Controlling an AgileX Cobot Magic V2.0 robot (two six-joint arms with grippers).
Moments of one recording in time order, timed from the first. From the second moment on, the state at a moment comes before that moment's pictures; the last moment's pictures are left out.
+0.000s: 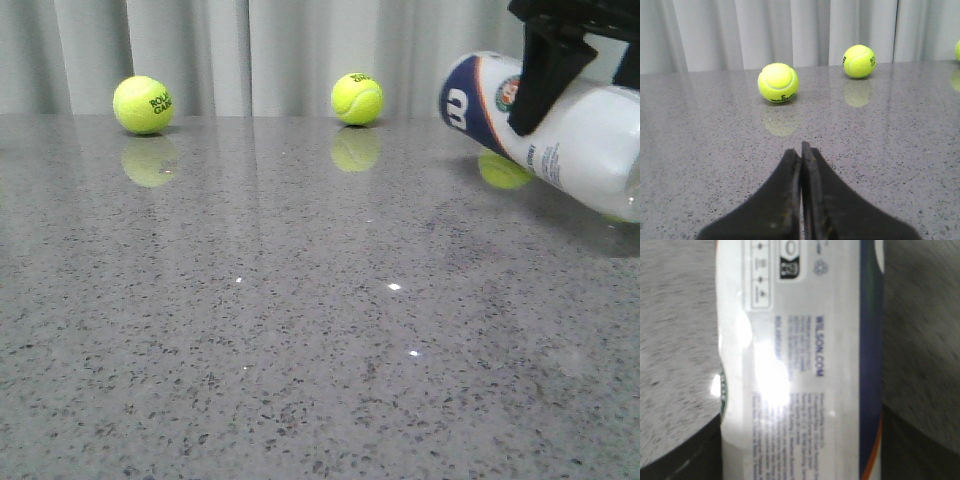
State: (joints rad) left arm -0.01 -0.01 0.00 0.02 0.12 0.06; right arm 0.18 1.58 -1.33 0.27 0.95 -0.16
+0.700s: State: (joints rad) left arm -0.01 -0.01 0.00 0.02 0.12 0.06; right arm 0.40 1.65 -1.37 0.27 0.96 -1.32
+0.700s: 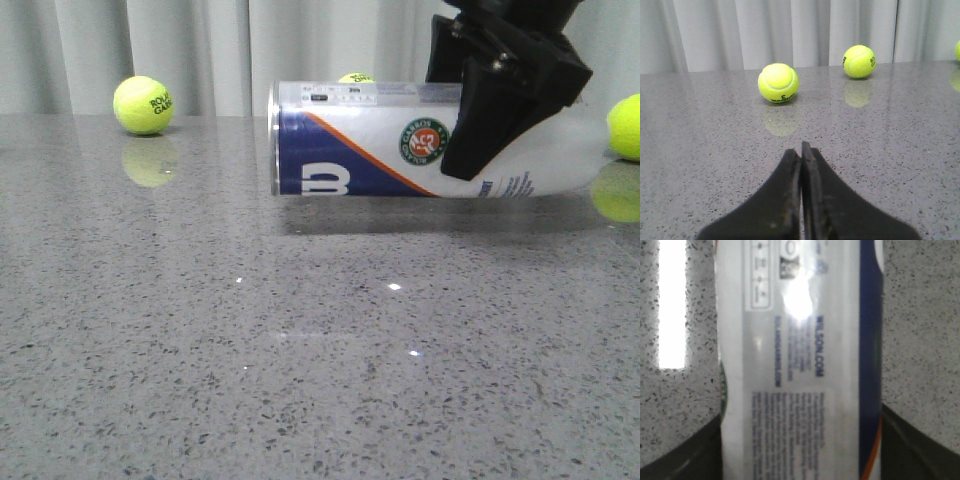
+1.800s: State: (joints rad) left arm -0.01 -0.01 0.00 0.02 0.12 0.06; right arm 0.40 1.68 -1.37 0.27 0.96 -1.34
